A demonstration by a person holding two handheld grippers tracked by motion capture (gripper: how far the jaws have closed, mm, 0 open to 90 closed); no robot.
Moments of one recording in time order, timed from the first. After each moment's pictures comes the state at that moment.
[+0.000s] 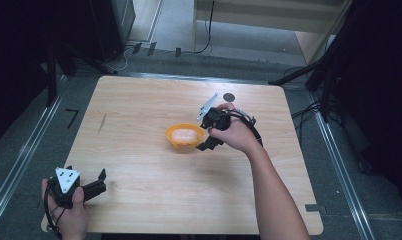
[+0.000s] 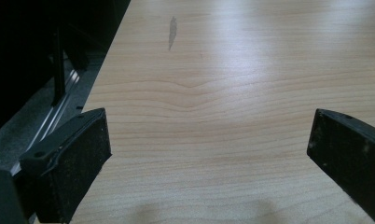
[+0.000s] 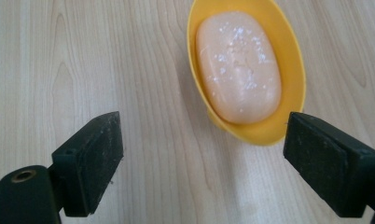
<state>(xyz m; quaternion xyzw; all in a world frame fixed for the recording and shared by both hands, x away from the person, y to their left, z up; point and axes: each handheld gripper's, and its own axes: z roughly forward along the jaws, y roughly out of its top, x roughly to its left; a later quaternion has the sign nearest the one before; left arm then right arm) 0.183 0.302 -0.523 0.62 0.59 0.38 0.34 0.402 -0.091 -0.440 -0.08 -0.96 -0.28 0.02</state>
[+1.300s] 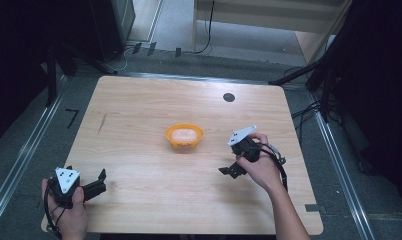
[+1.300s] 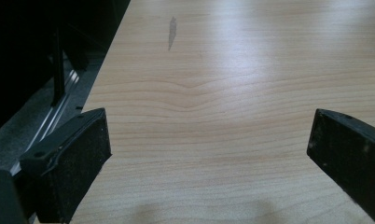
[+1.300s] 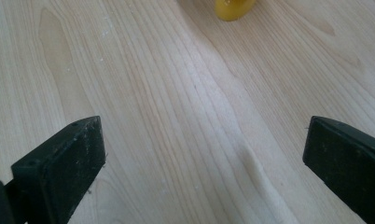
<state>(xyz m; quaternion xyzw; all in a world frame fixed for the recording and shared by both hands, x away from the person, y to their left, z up) 0.183 0.302 -0.523 0.62 0.59 0.38 0.34 0.328 -0.174 -0.481 -0.22 -0.92 -0.31 -0.04</state>
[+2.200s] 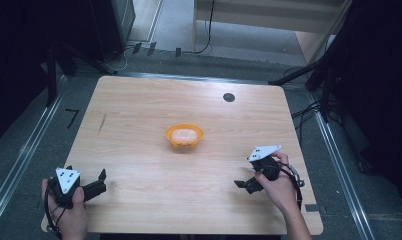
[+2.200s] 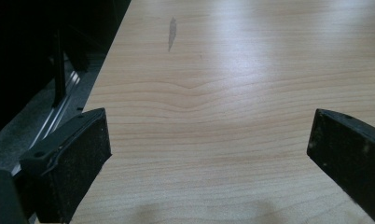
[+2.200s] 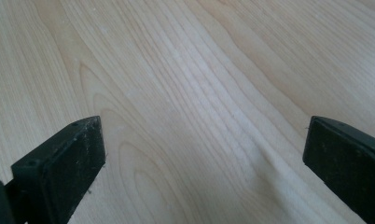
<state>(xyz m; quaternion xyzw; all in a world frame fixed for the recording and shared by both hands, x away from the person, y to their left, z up) 0.182 0.301 -0.523 0.62 0.59 0.39 0.34 0.287 -0.230 -0.508 -0.28 -0.90 -0.34 -0.05</state>
